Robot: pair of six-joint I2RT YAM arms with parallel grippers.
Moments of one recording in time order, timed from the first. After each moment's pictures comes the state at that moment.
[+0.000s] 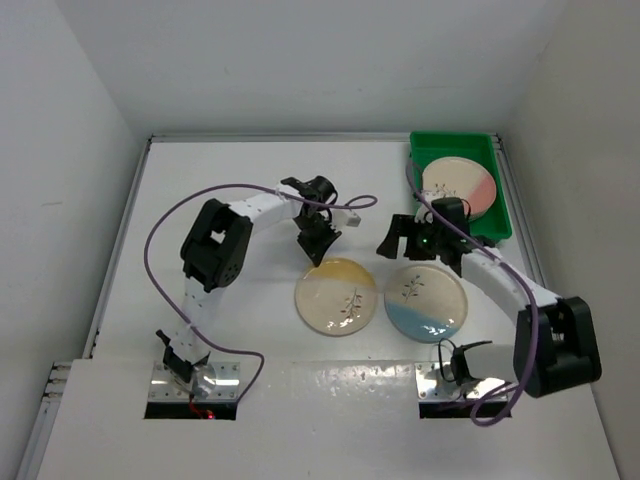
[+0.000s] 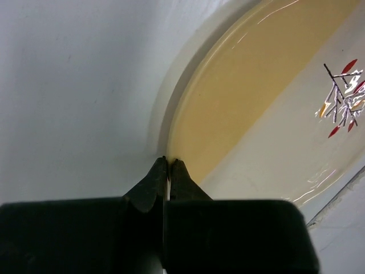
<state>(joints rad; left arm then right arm) -0.60 2.17 1.65 -0.87 0.39 0.36 0.19 1.25 0.66 -0.20 -0.26 0.32</state>
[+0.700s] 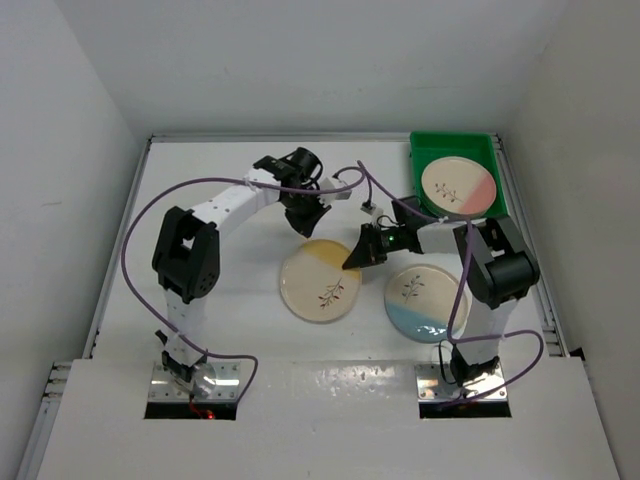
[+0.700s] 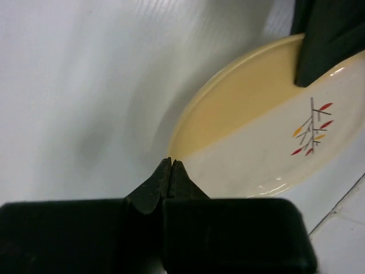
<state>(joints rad) -0.55 1.98 1.70 -0.92 0.33 0.44 0.30 1.86 0.86 0.04 -0.96 0.27</state>
